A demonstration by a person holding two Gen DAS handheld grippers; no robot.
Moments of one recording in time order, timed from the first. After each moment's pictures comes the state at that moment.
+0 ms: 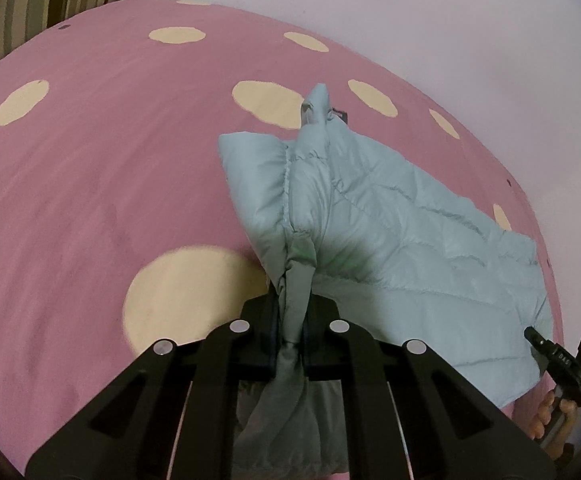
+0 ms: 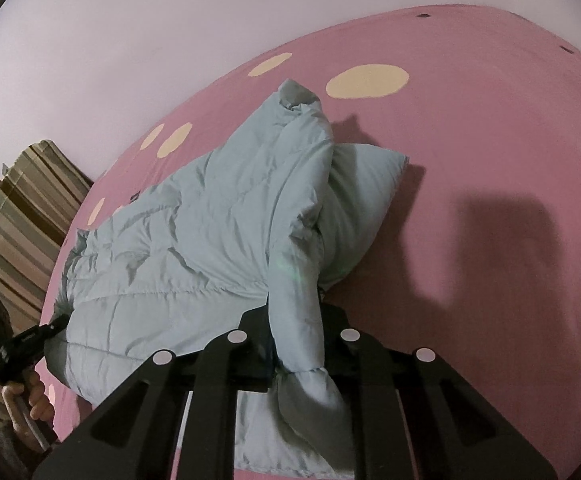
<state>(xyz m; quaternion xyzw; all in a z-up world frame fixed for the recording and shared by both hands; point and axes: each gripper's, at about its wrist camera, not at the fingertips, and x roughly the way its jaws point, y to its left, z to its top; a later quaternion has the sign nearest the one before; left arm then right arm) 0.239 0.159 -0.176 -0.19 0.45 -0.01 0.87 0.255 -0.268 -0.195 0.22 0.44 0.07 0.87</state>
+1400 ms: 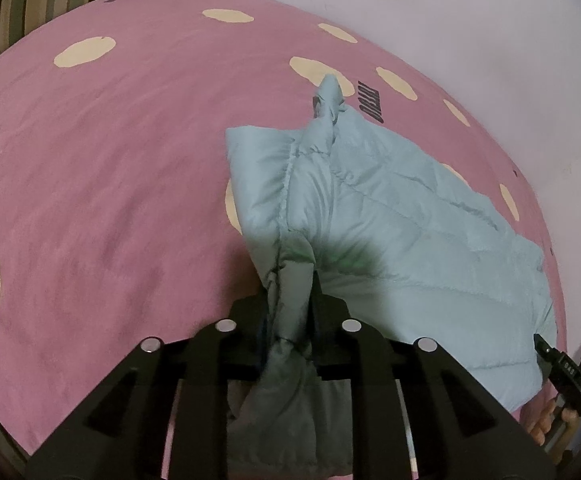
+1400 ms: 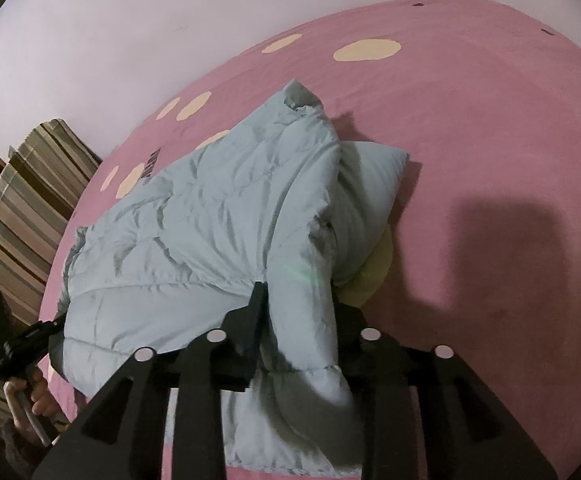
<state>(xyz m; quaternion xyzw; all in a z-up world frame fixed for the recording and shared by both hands) 0.170 0.184 -0.187 -0.20 0.47 0.01 0.86 0.189 -0.240 -0.202 0.21 0.45 0.07 0.86</state>
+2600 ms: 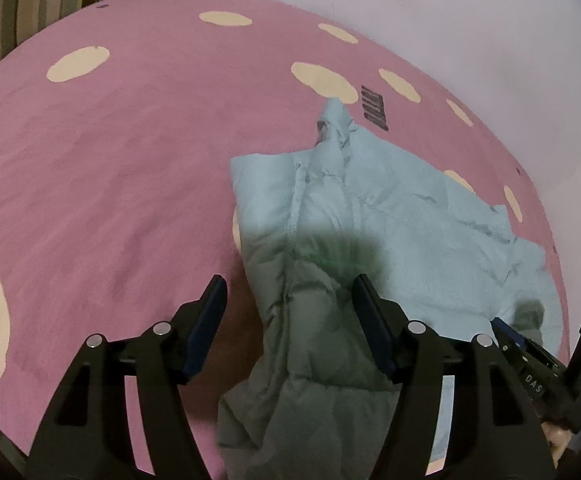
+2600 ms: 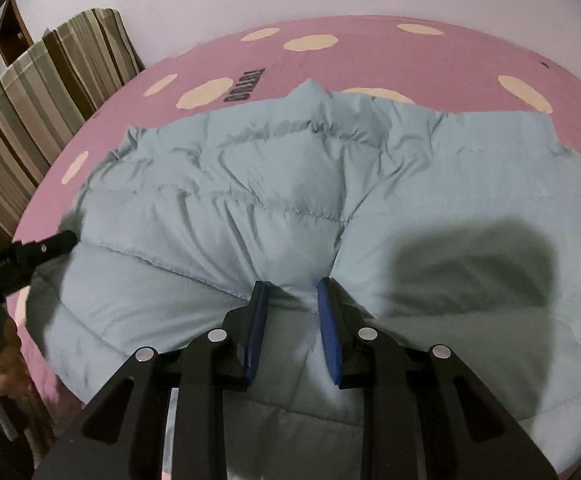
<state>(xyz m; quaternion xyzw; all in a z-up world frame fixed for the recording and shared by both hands) 0.188 0.197 -0.184 -0.19 0.48 0.00 0.86 0.226 -0.053 -0.200 0.04 0.49 0.14 0.86</state>
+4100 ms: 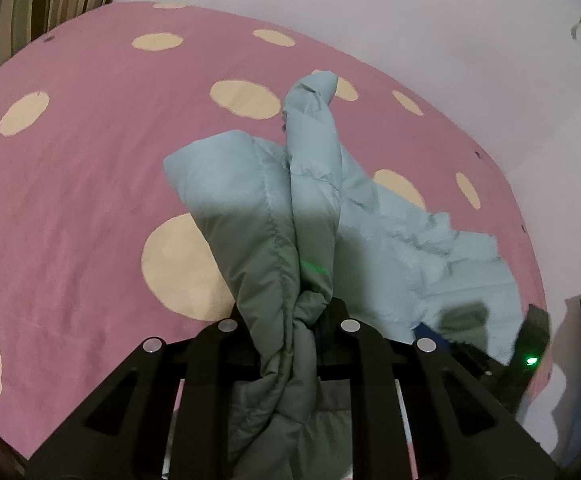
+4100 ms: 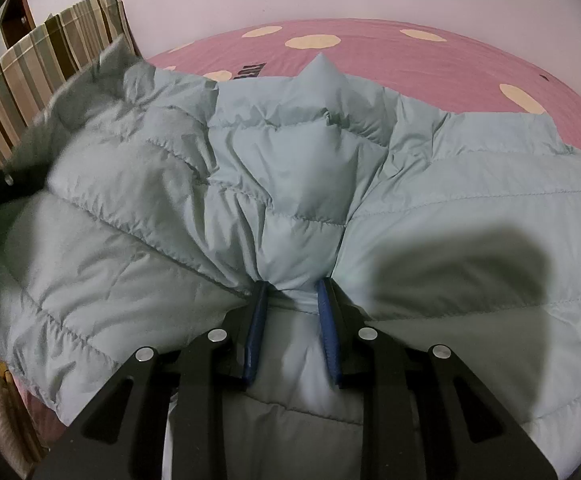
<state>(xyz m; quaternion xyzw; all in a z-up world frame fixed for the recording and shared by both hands) 0.197 0.147 -0.126 -0.17 0.47 -0.06 0.87 0.222 -0.041 -0.203 0.02 0.48 0.12 0.87</state>
